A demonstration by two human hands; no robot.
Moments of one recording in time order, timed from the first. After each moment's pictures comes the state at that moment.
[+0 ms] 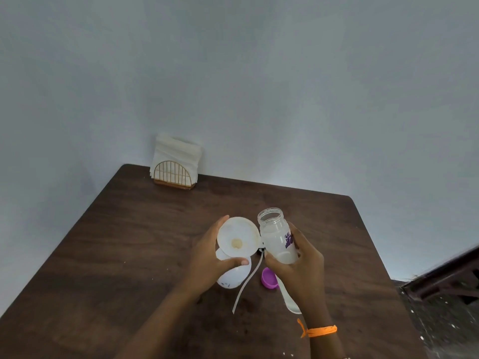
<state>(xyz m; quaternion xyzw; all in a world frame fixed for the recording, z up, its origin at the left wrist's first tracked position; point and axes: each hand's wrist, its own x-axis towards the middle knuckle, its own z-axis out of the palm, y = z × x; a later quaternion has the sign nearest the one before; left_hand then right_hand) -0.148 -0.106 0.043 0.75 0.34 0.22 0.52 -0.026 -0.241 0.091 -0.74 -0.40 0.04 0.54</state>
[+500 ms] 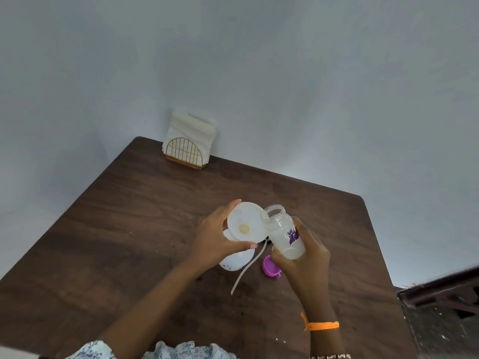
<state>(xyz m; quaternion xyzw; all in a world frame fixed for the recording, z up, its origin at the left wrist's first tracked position) -0.147 -0.108 0.047 0.77 0.37 0.24 0.47 -0.013 -0.246 0.070 -0.79 -0.44 0.00 0.42</state>
